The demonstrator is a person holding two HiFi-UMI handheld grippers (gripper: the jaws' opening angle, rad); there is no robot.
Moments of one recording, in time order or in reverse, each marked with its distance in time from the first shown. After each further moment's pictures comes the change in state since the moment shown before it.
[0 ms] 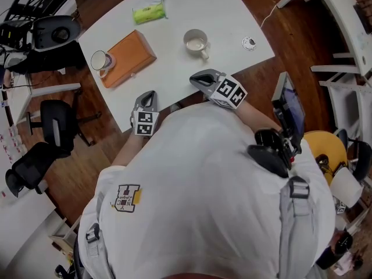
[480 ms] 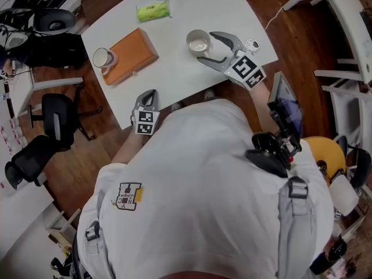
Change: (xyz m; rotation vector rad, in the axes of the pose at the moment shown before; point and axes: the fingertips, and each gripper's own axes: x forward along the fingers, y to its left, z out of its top) left arm 0.001 0.001 0.000 0.006 -0.001 0.015; right arm -0.054 -0.091 0.099 -0.223 -0.086 -0.197
